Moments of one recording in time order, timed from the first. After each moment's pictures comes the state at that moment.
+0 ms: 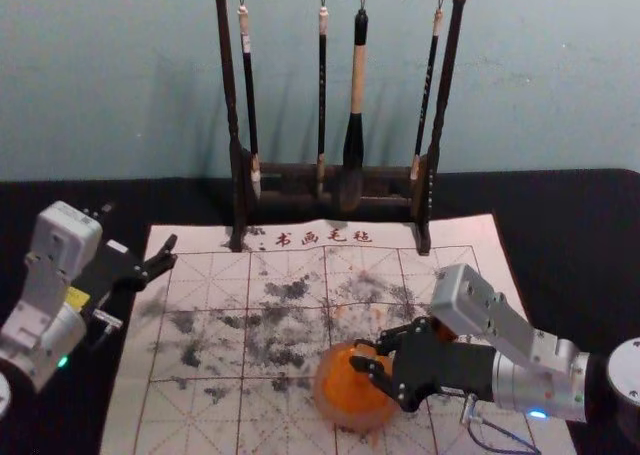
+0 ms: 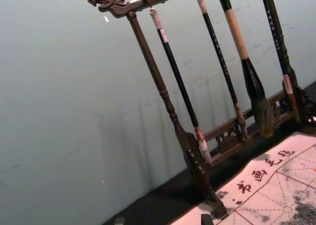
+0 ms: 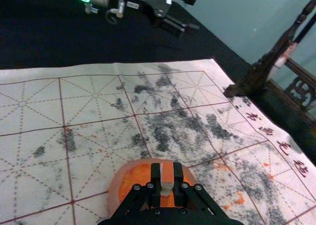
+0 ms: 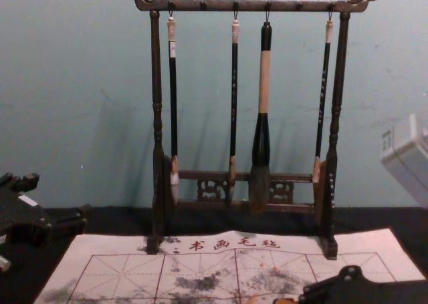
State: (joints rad) left arm -0.20 0.60 0.45 -1.41 -0.25 -0.12 0.03; right arm 0.28 0.58 -0.61 -1.53 0.20 0.06 0.65
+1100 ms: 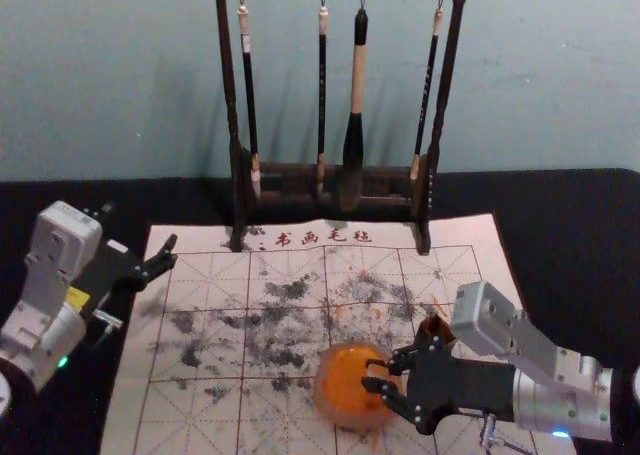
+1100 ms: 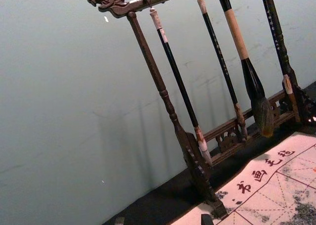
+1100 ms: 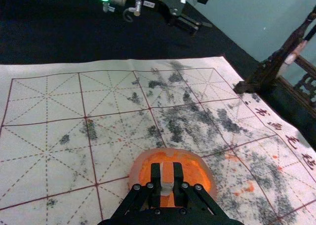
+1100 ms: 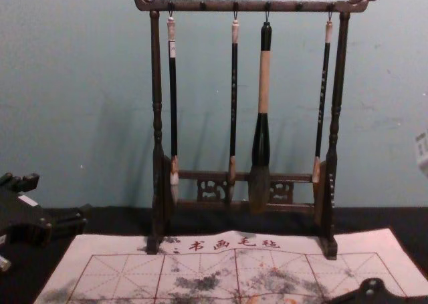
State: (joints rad) left arm -0.20 0.60 0.45 -1.41 -0.25 -0.12 0.03; right arm 0.22 0.64 -0.59 -1.61 0.22 0.07 0.67
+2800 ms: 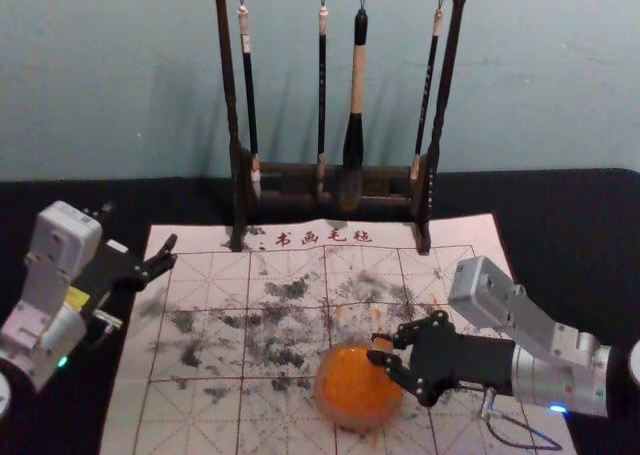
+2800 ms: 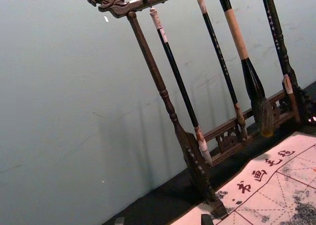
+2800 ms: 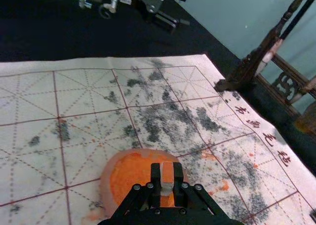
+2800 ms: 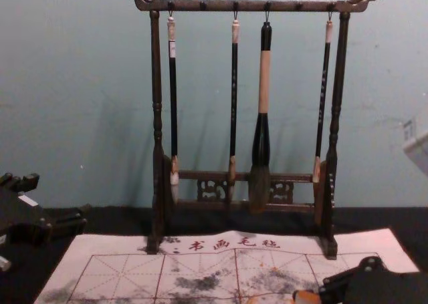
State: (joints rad) left arm -0.20 0.60 0.45 -1.41 -0.25 -0.12 0.03; right arm 0.27 0.62 -0.58 -1.56 0.20 0.07 0.66
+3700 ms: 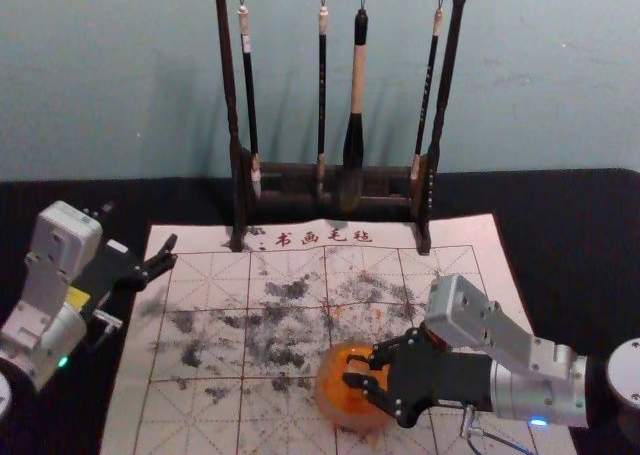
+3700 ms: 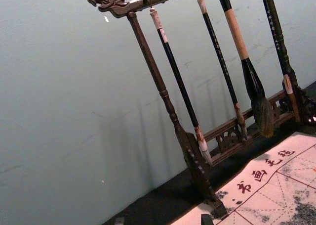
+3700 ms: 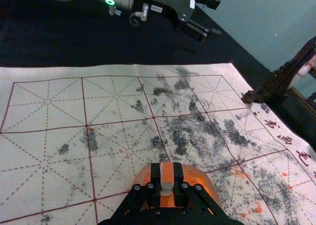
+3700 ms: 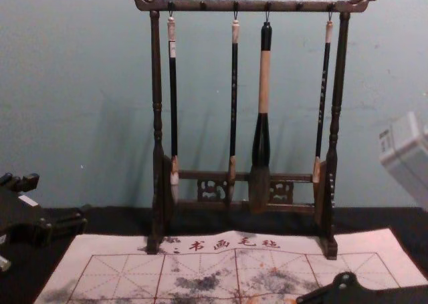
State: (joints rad) left arm -0.20 0.60 0.45 -1.41 -0.25 -0.12 0.03; right arm 0.29 0.60 -0.63 -1.56 0.20 0.07 0.69
